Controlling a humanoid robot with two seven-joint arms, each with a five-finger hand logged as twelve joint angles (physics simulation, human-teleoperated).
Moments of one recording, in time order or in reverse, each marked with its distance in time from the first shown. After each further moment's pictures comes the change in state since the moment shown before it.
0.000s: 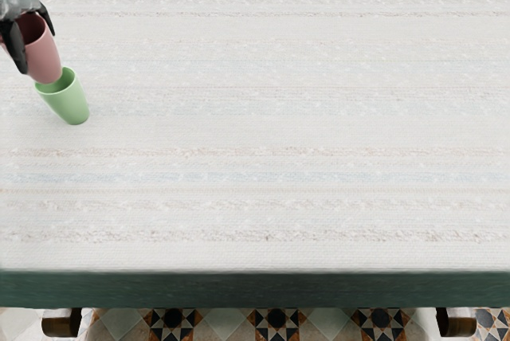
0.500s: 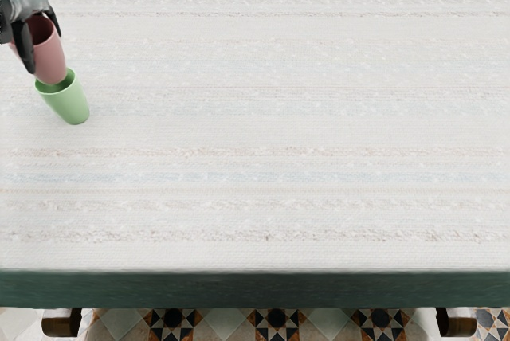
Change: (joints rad) left arm 0.001 -0.081 0.012 0.099 0.006 -0.005 0.000; right arm 0.000 0.000 0.000 0.000 0.000 0.000 0.000
